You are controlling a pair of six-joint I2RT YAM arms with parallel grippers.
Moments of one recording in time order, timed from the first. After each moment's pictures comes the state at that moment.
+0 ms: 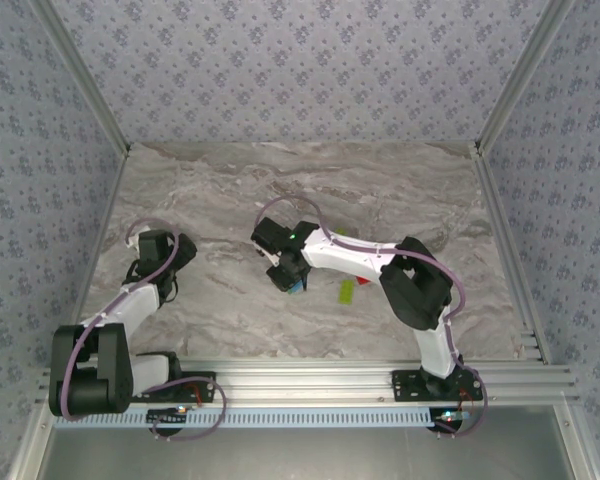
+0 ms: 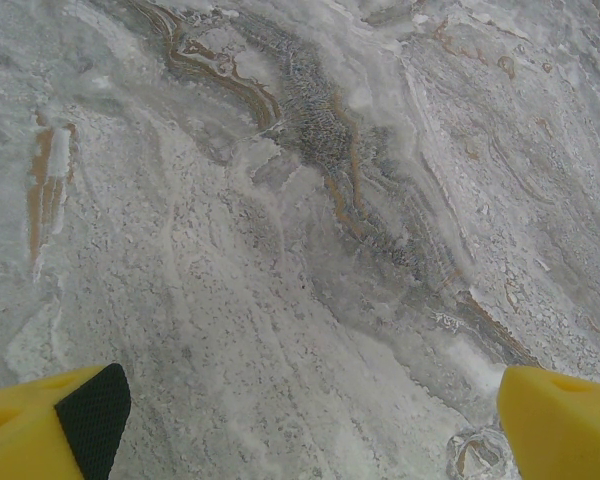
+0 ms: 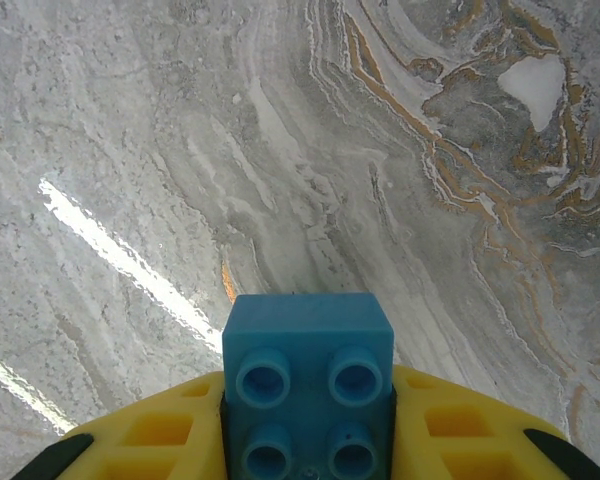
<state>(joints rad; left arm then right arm) 0.01 1.20 0.44 0.02 -0.17 -0.63 0.96 2.00 1.51 -0.84 0.07 0.15</state>
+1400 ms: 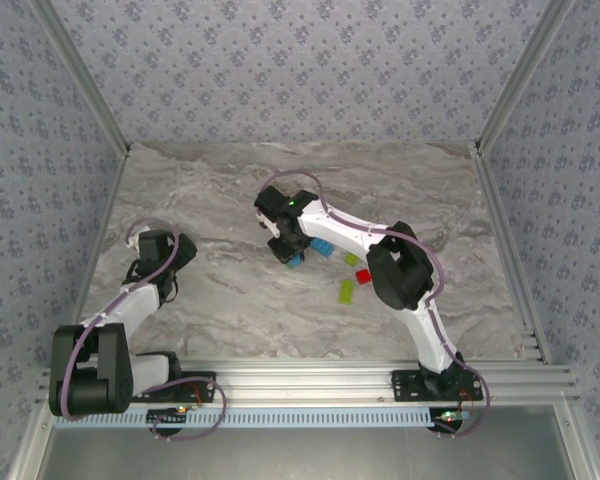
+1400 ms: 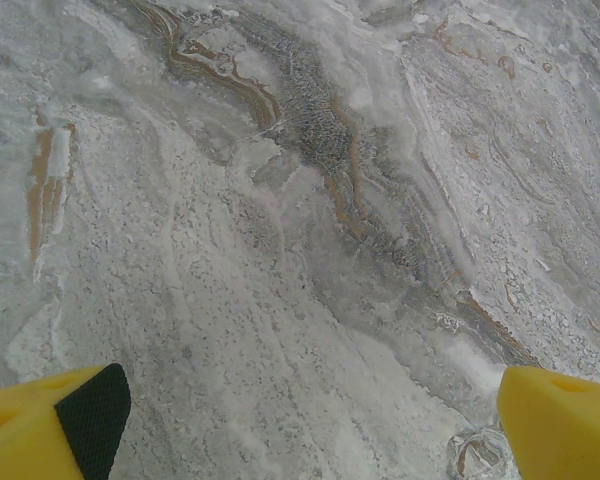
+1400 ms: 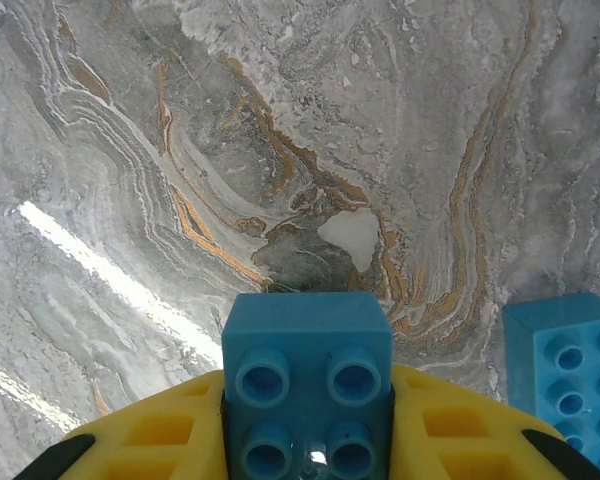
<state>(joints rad) 0.01 1.20 0.44 0.02 -0.17 -0.63 0.82 2.18 1.84 -1.00 0.05 0.06</state>
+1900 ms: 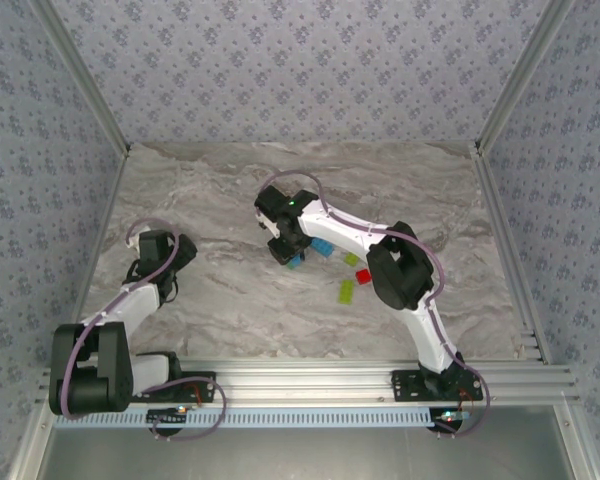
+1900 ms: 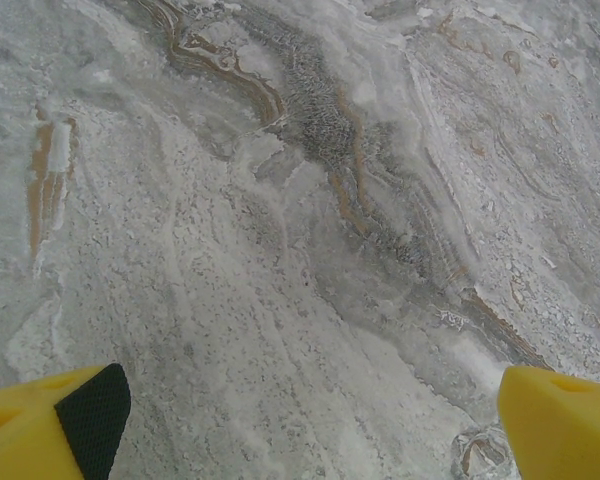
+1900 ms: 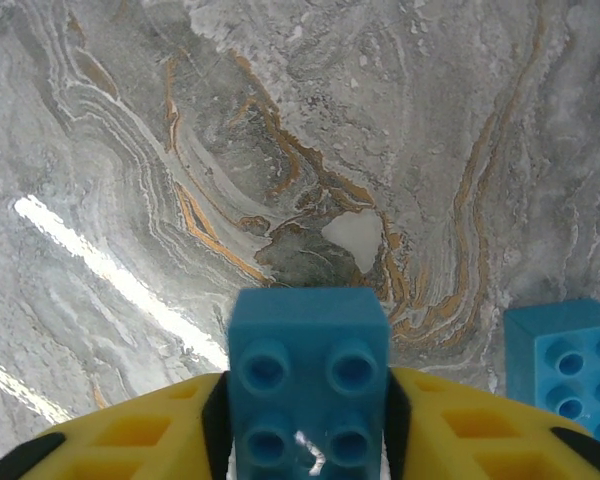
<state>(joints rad) 0.01 1.21 0.44 0.02 -0.17 -0.63 0.82 2.18 1.84 -1.00 0.04 0.04</state>
